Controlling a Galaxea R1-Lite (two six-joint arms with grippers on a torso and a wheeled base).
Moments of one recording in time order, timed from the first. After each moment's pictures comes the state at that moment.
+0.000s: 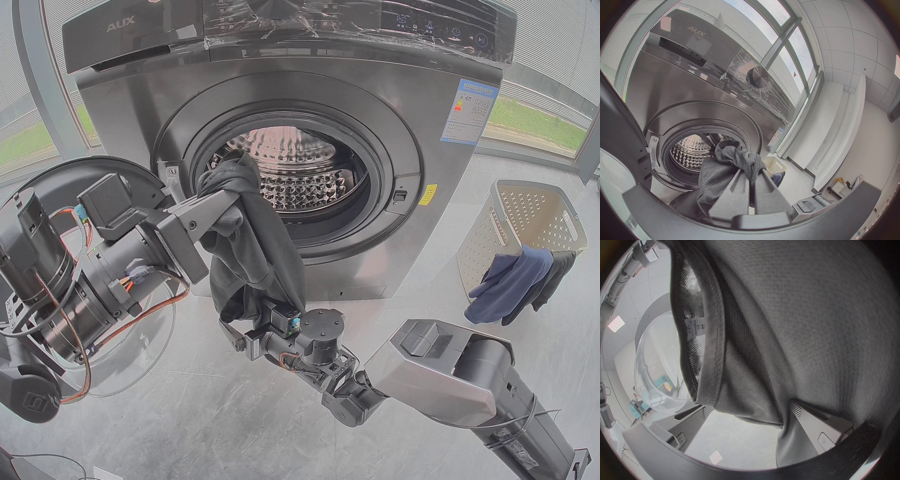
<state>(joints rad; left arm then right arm) -0.61 1.49 -0.61 -1.15 -0.13 -0.26 0.81 2.68 -1.45 -1.30 -0.01 0.11</state>
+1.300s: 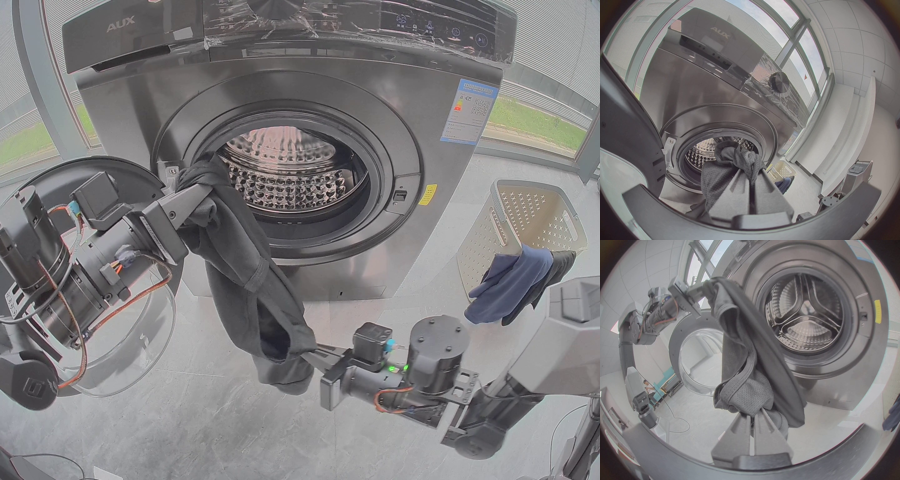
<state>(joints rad) -0.51 1.50 -0.60 -1.16 -0.12 -0.31 0.86 2.07 -0.58 -1.38 0.00 0.11</state>
